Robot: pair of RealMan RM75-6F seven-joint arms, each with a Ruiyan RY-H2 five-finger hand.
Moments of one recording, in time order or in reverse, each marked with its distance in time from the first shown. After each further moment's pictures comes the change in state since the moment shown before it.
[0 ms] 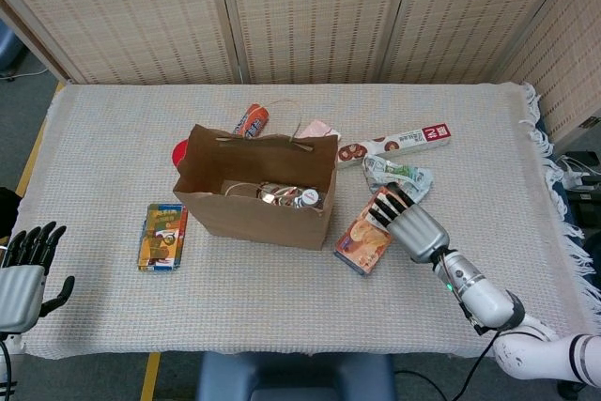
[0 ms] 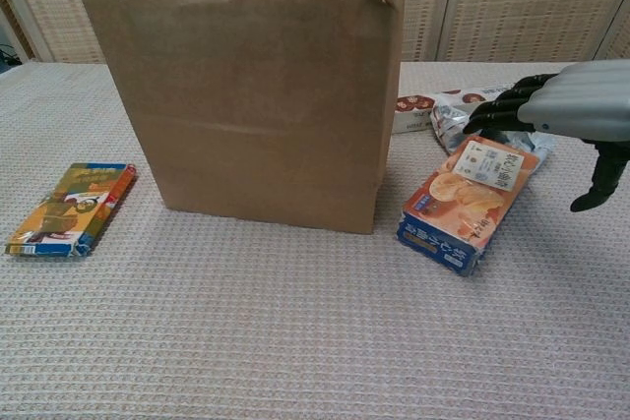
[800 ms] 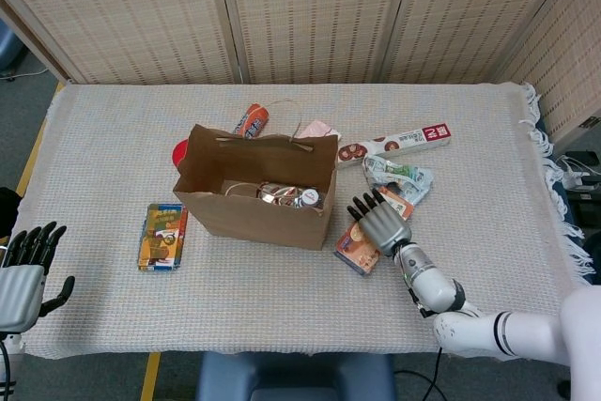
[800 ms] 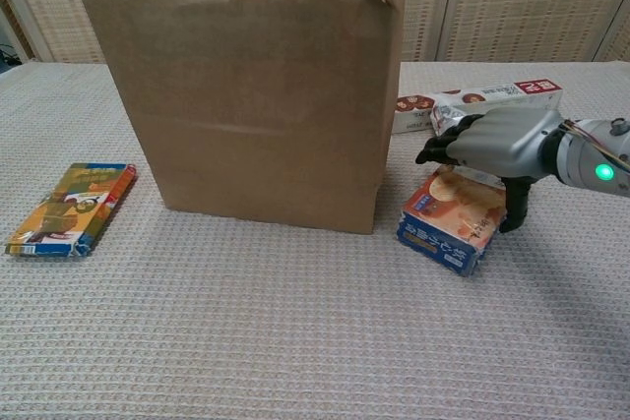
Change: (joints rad) left arm -0.002 0.005 0.002 0.003 0.004 -0.005 -0.020; right arm 0.147 -0.297 -0.005 0.205 0.337 0.023 -0.202
